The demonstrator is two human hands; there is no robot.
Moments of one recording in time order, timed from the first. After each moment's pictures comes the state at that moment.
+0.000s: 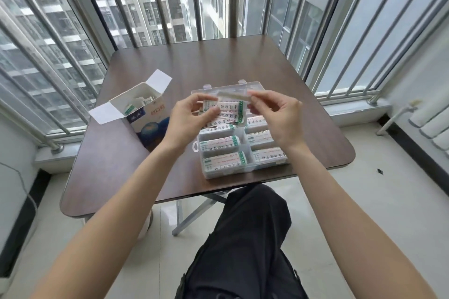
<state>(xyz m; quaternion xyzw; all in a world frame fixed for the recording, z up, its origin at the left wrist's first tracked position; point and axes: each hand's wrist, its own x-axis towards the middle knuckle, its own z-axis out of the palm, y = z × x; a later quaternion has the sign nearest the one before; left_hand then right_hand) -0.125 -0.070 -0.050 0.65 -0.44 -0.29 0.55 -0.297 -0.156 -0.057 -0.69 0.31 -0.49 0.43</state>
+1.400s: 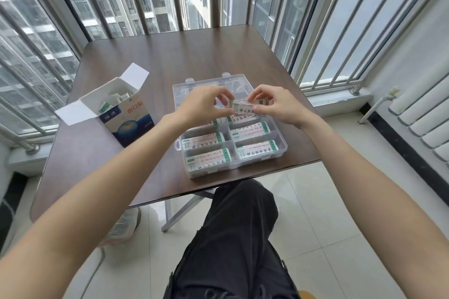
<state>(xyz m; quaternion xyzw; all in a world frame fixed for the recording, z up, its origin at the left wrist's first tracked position) -0.136 -0.139 -0.056 0.67 -0.70 -0.13 0.22 -0.335 -0.229 -0.062 -0.84 0.36 -0.17 0.37</state>
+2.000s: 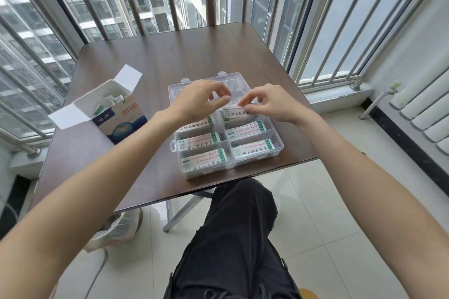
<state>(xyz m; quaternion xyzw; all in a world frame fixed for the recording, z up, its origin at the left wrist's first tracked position) -0.135 -0.146 -0.049 0.65 -0.72 -0.10 0.22 -0.332 -0.234 -0.062 -0.88 0.32 -0.14 0.32</state>
